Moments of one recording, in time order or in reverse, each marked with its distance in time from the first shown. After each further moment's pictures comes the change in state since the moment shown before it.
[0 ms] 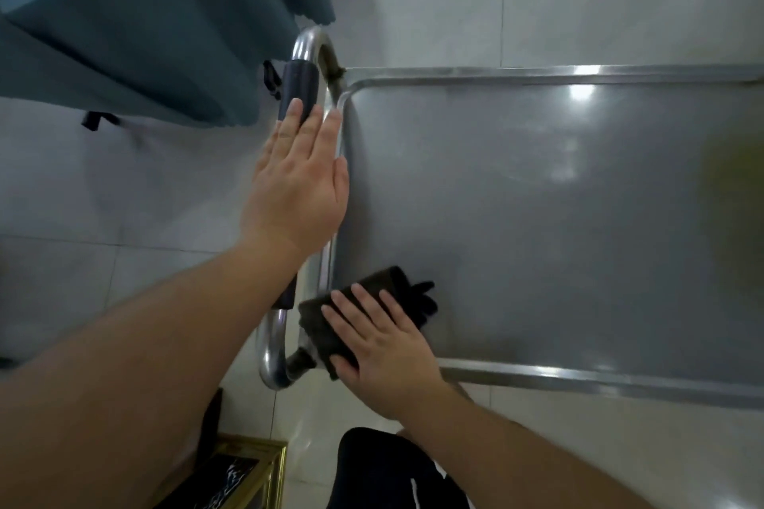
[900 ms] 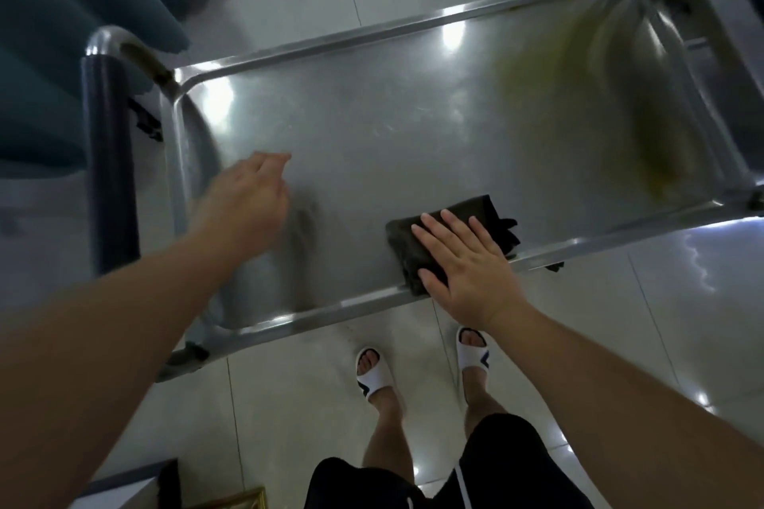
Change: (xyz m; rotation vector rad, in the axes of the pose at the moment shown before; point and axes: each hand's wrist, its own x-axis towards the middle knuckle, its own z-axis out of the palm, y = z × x) left_hand -0.036 0.093 0.052 0.014 -0.203 0.257; right_hand -0.189 0.168 -0.029 -0.203 0.304 0.471
